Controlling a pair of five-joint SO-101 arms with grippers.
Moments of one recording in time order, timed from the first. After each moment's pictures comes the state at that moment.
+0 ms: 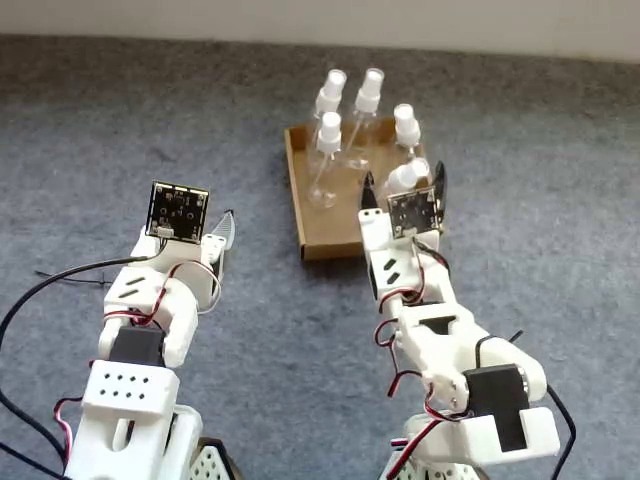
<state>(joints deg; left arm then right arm) -1.1 -63.9 74.6 25.3 -2.8 -12.8 -5.8 68.8 -49.6 9.9</state>
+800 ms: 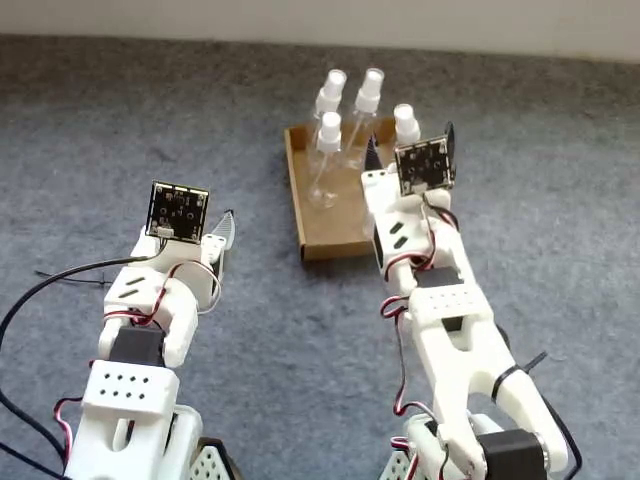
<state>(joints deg) -1.1 -63.9 74.6 25.3 -2.8 -12.8 -24.8 56.3 -18.0 9.9</state>
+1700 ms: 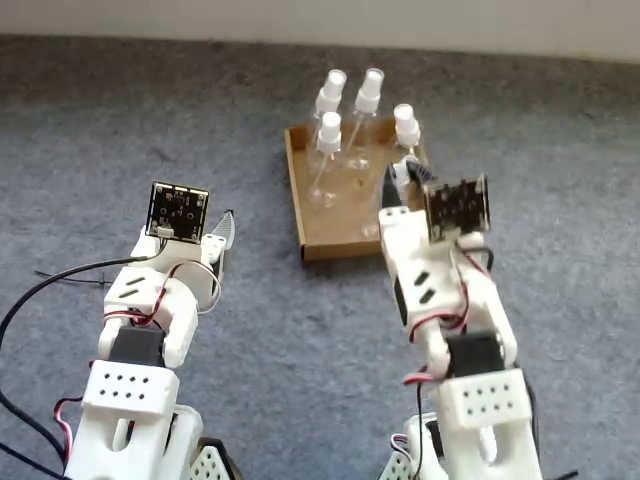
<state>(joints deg) -1.1 -63.9 74.6 25.3 -2.8 -12.8 -70.2 67.4 18.8 9.9</state>
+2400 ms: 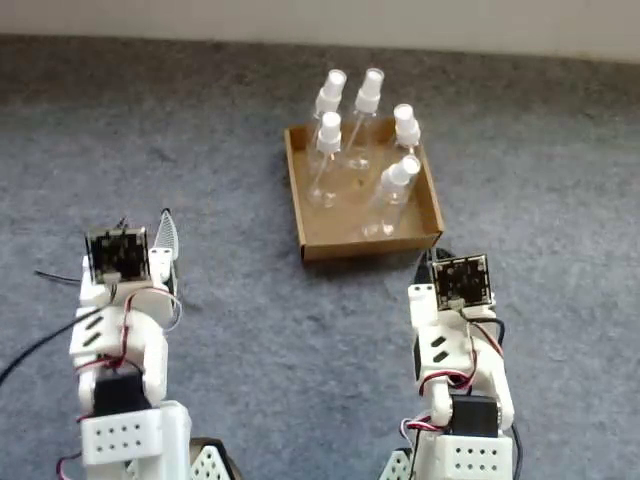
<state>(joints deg) -15.4 -87.9 87.9 25.3 -2.8 -0.6 -104.2 95.6 37.0 17.0</state>
